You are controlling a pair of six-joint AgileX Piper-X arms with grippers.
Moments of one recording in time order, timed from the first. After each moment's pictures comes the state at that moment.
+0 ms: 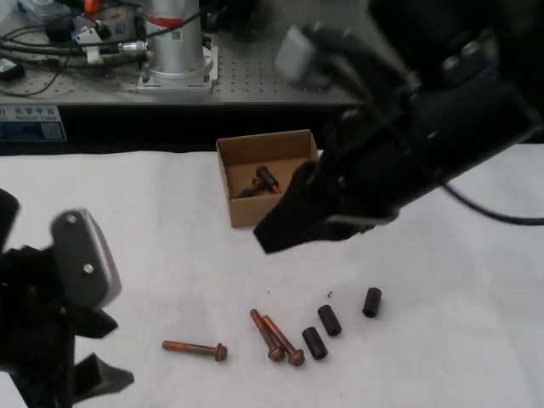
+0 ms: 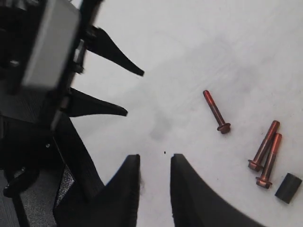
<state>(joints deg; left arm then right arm) -17.3 63.4 -37.7 40.1 20.8 46.2 47.4 78.3 -74.0 51.4 -25.9 4.2</state>
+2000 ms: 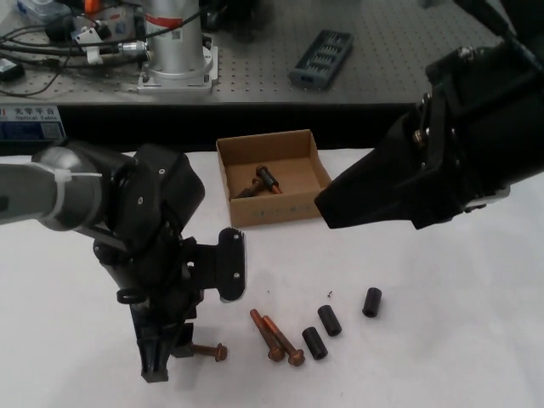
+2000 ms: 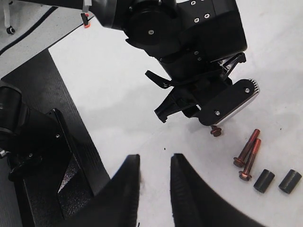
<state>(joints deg) -26.7 102.1 -62.6 42.1 6.8 62.5 47.4 68.6 -74.0 57.6 -25.0 -0.4</state>
